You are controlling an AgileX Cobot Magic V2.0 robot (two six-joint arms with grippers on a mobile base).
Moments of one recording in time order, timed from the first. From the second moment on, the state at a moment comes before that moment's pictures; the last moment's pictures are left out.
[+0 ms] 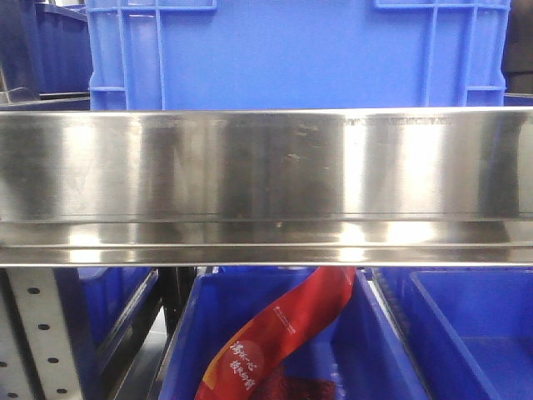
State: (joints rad) left arm -0.65 0.41 -0.69 0.85 0.68 -0.94; right arm 0.53 0.09 -0.69 -0.64 0.82 0.65
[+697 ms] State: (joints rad) left arm -0.65 0.41 -0.69 0.85 0.68 -0.94; right arm 0.53 0.09 -0.69 -0.64 0.82 0.65
